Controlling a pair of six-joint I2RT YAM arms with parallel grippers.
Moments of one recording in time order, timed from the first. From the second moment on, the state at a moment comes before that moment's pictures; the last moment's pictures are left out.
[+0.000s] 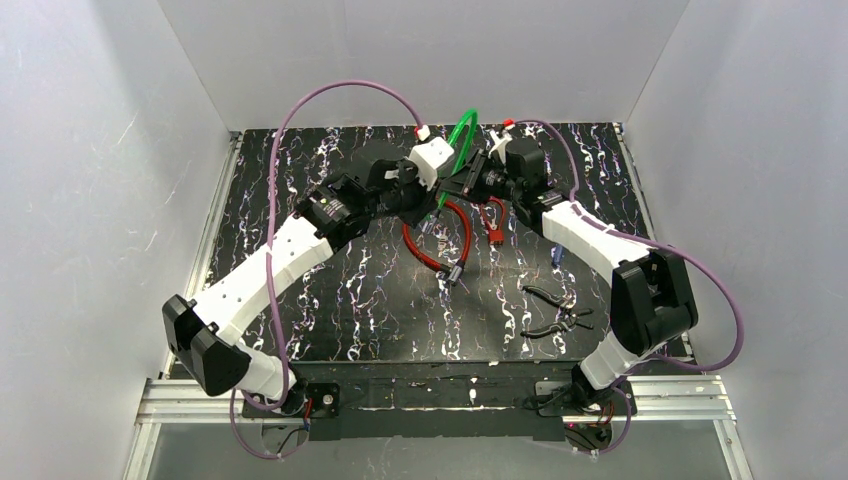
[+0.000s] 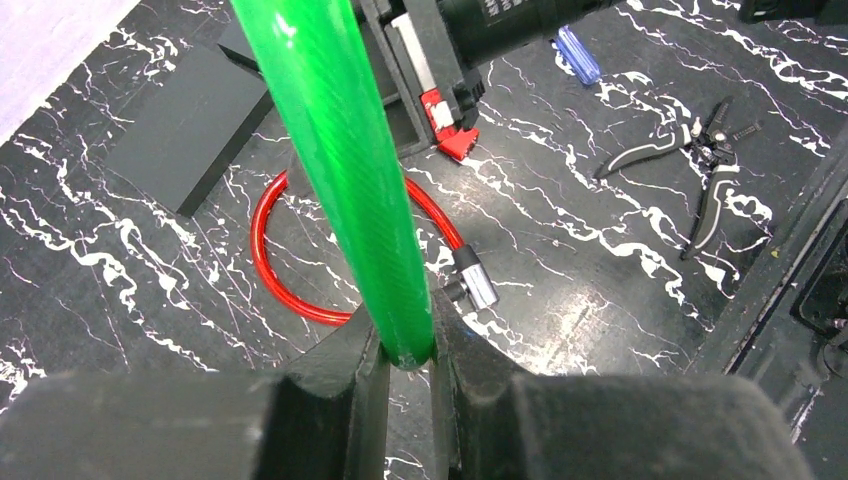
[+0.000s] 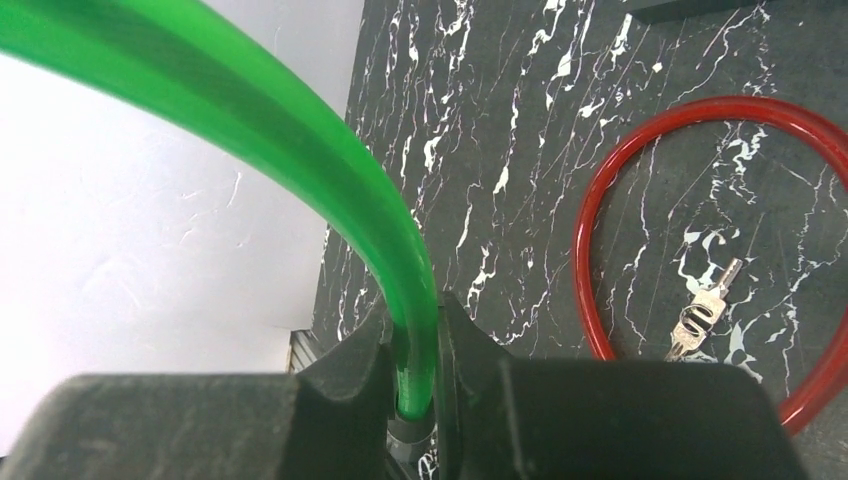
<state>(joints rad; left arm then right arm) -0.74 1.43 1.47 -0.55 0.13 0.13 0.48 1.60 1.17 0.10 -0.45 0.89</state>
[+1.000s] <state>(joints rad) -0.54 1.39 1.36 -0.42 0.33 0.02 0.43 1.60 1.10 0.25 -0.53 1.06</state>
